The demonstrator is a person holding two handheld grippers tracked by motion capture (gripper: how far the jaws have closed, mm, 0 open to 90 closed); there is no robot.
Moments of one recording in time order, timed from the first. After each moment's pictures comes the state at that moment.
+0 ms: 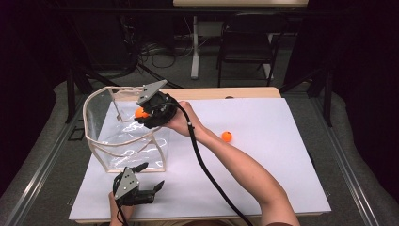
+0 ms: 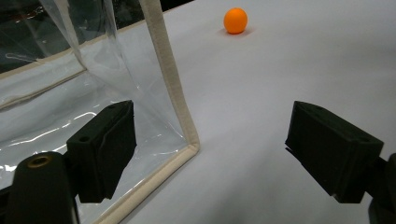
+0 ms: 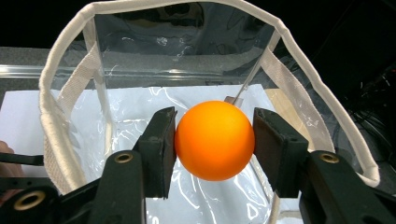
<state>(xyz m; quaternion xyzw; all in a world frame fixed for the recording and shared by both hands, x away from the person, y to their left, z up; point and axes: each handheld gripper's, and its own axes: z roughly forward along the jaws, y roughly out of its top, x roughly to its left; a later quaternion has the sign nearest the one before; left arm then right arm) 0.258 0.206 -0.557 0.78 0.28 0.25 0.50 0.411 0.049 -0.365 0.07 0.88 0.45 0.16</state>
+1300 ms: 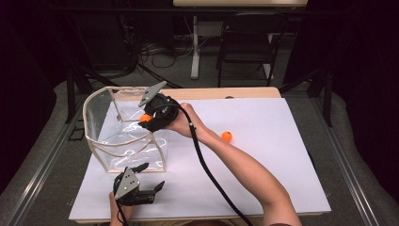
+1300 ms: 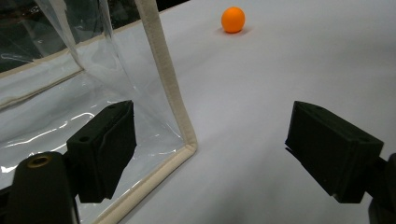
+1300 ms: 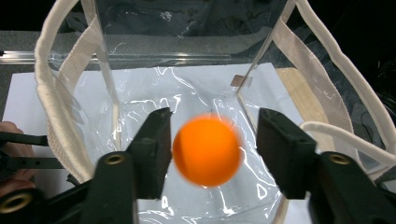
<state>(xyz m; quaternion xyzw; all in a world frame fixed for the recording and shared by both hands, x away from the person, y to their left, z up) 0.258 0.205 -0.557 0.78 0.28 0.25 0.50 0.413 0.046 -0.373 0.08 0.90 0.41 0.14</state>
